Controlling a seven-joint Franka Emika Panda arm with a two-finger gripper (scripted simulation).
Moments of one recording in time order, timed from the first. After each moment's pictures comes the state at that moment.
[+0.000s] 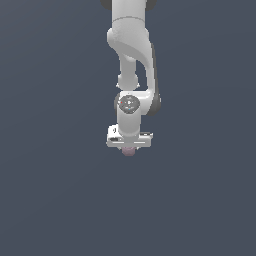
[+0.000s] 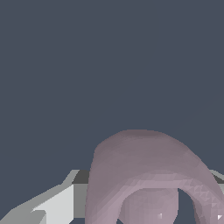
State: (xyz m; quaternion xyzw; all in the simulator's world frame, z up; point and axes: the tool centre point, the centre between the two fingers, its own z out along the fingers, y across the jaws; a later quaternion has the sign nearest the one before) arm -0.016 0.004 0.046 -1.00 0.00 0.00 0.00
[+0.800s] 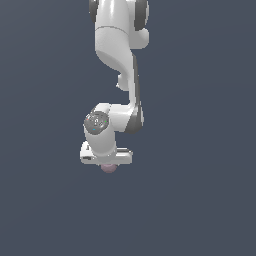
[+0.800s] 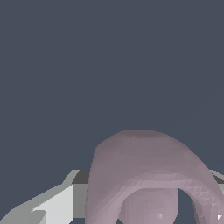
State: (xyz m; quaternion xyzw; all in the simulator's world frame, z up) arm 0.069 -0.085 0.055 -1.00 0.00 0.00 0.00
